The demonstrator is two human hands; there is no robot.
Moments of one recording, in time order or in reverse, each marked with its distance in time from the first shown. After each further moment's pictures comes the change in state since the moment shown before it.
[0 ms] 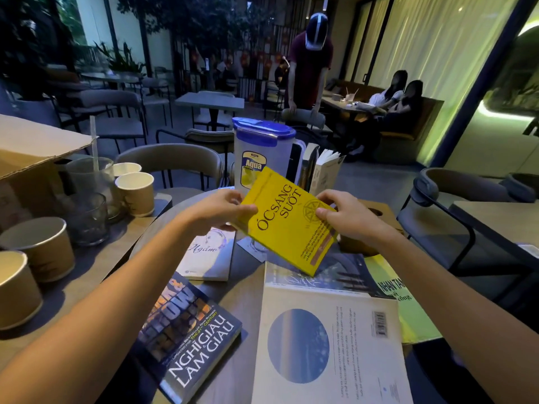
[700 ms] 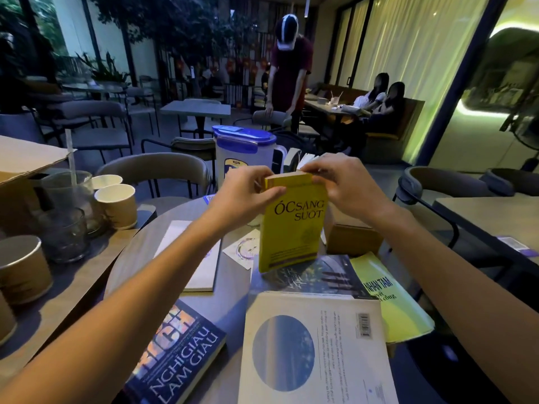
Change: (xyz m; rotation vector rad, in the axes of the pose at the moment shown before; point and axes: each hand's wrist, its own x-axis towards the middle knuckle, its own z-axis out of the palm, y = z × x) left_hand -0.024 0.084 0.051 0.274 0.320 0.520; right_hand -0.004 -0.028 -0.052 -0.233 0.309 -0.412
